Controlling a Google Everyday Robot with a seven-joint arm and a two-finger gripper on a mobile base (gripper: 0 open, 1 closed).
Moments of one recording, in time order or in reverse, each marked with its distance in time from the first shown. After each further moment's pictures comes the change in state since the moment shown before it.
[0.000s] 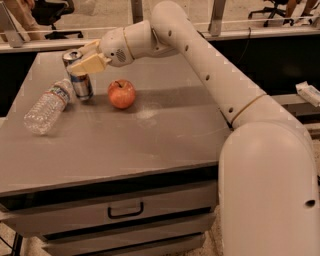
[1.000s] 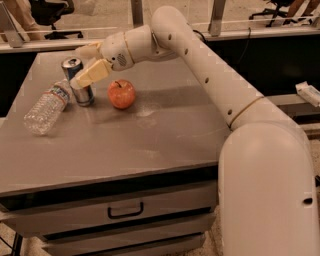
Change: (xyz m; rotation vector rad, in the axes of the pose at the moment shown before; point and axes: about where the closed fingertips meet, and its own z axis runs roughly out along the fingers) arm 0.008 0.008 0.004 -0.042 -0.014 -0.005
